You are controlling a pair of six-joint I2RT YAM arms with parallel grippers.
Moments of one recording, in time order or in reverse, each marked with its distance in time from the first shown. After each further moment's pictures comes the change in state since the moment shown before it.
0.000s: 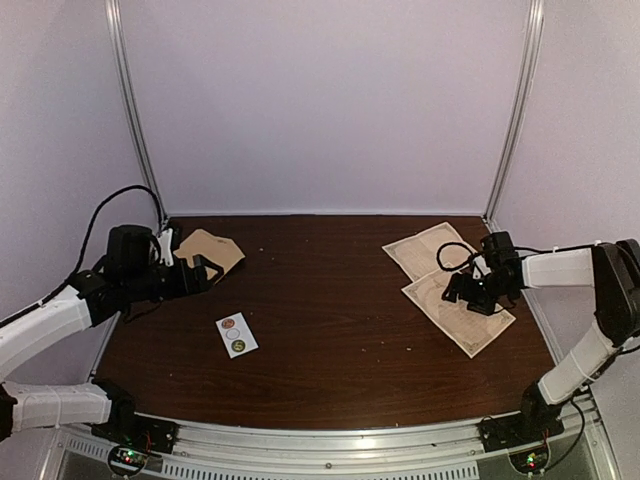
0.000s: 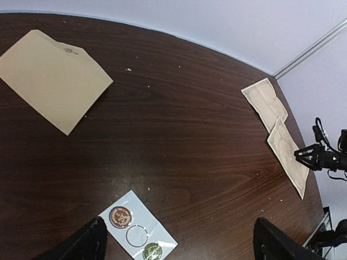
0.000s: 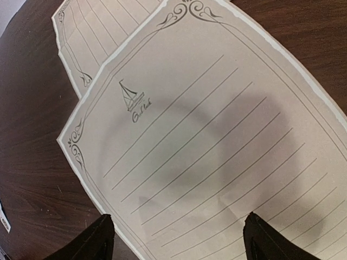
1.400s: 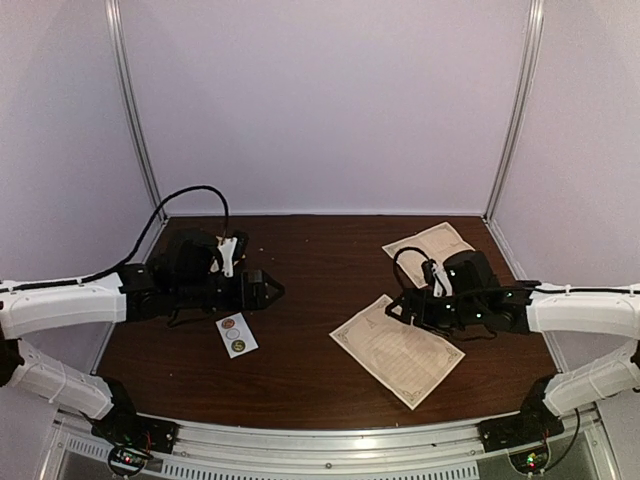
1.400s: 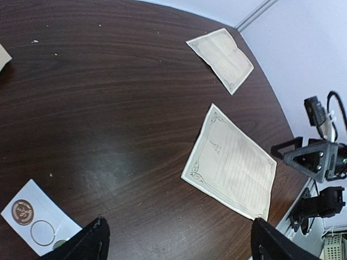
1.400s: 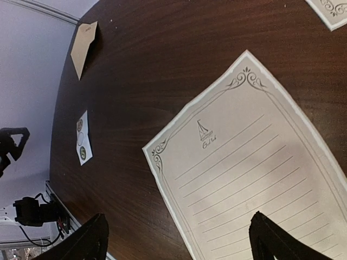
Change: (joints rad) left arm -0.428 0.265 0.119 0.101 -0.145 -0.145; right arm 0.592 -0.264 -0.143 0.173 0.039 0.403
